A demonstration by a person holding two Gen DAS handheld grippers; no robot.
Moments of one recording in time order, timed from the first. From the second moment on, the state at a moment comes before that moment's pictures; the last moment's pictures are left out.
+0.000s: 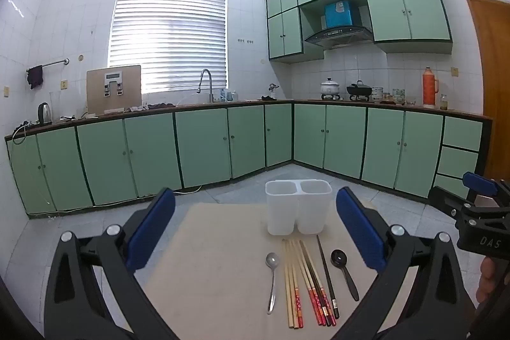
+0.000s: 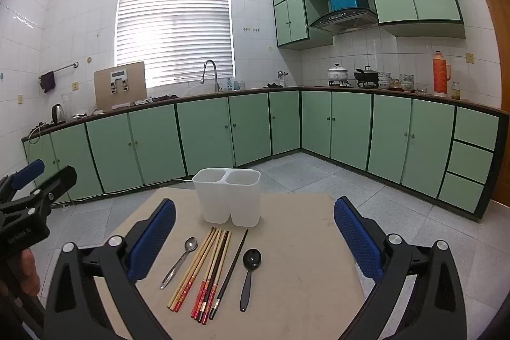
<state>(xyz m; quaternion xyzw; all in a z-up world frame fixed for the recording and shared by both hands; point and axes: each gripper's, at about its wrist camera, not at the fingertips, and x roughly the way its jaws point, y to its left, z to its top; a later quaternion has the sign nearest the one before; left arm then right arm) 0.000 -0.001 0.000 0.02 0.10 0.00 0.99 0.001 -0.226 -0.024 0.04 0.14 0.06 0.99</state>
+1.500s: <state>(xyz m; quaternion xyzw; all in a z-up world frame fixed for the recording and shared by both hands) -0.001 -0.001 -0.003 0.03 0.09 0.00 1.00 0.002 -0.226 -0.024 0.04 0.14 0.06 0.99</state>
